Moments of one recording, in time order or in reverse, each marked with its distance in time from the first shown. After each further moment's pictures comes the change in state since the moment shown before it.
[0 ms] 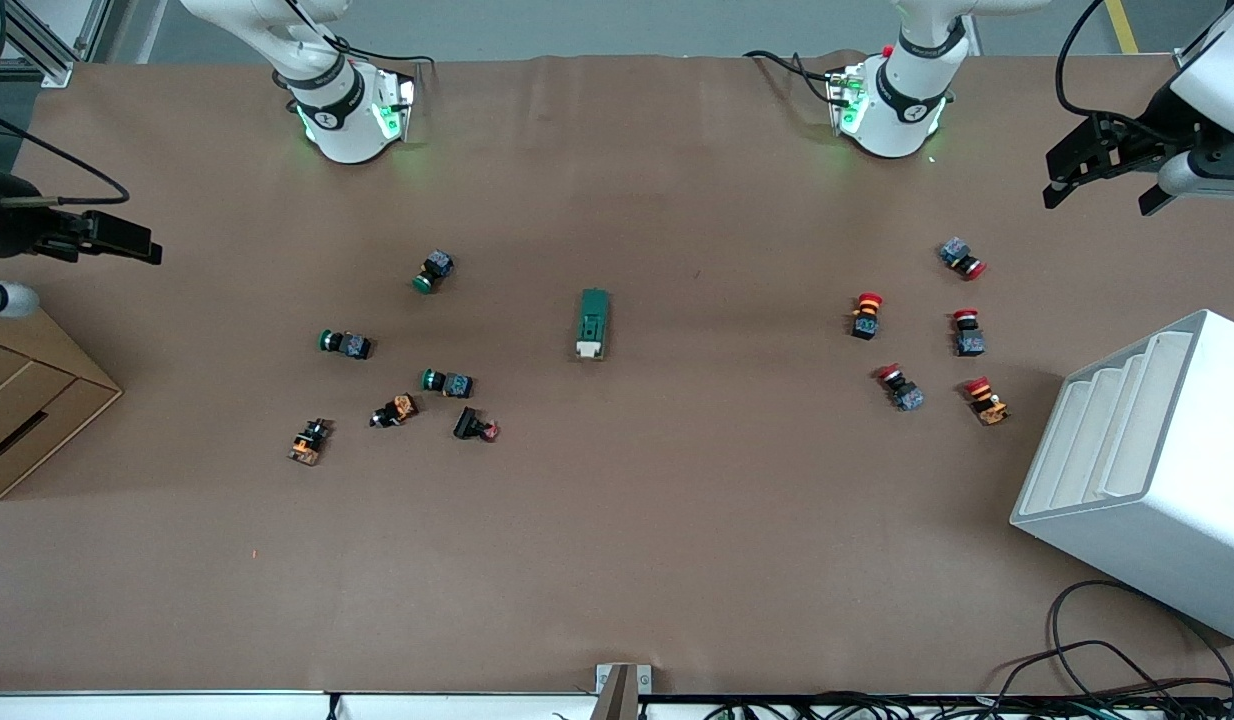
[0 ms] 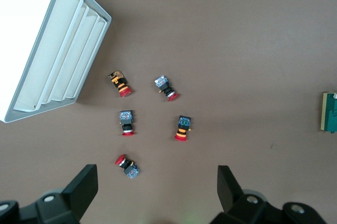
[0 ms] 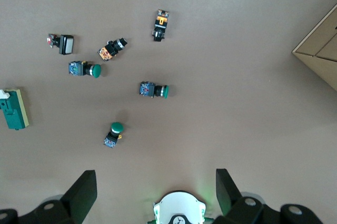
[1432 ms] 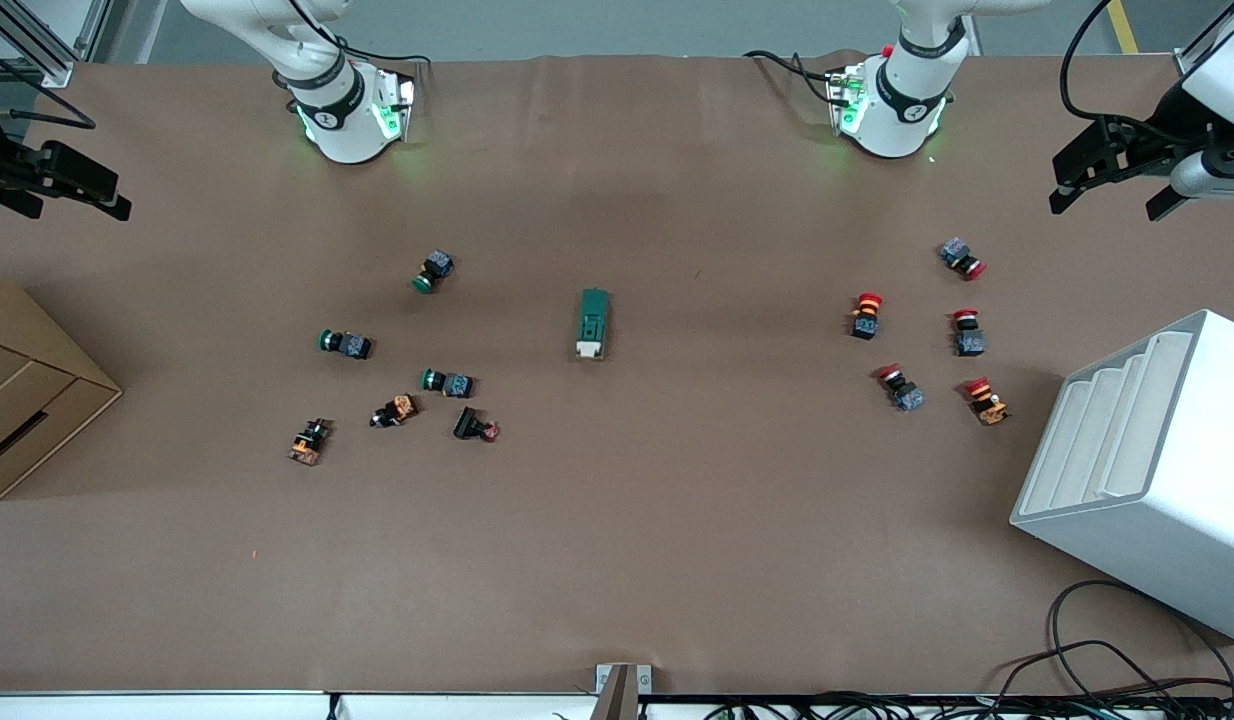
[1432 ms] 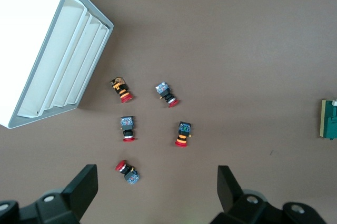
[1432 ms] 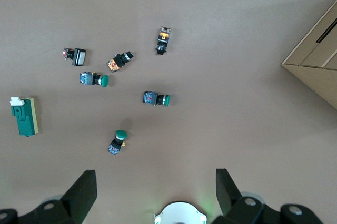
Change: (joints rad) left arm 0.003 0.008 0.003 0.015 0.000 0.014 0.000; right arm 0.008 -0.136 -0.006 -0.056 0.000 0.029 0.000
